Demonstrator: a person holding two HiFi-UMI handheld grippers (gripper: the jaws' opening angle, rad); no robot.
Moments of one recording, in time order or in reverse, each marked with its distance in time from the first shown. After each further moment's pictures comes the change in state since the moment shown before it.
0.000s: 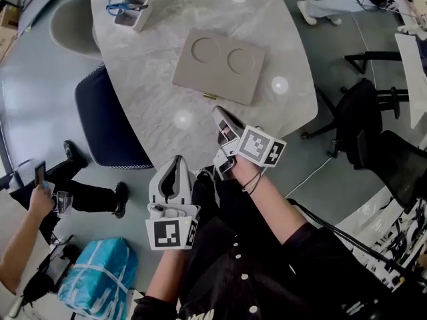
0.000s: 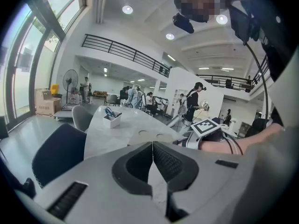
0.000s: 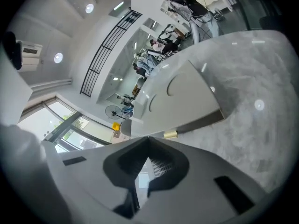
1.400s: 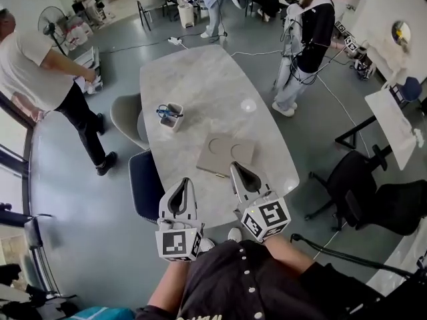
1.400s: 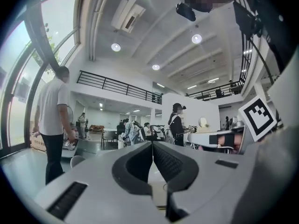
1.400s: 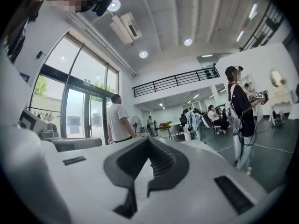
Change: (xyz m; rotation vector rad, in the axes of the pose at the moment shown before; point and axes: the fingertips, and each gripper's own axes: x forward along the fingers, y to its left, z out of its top) left arm -0.064 -0.025 0.199 0.163 -0.380 -0.008; right arm -0.171 0.258 0.085 -0.971 -0.461 0.188
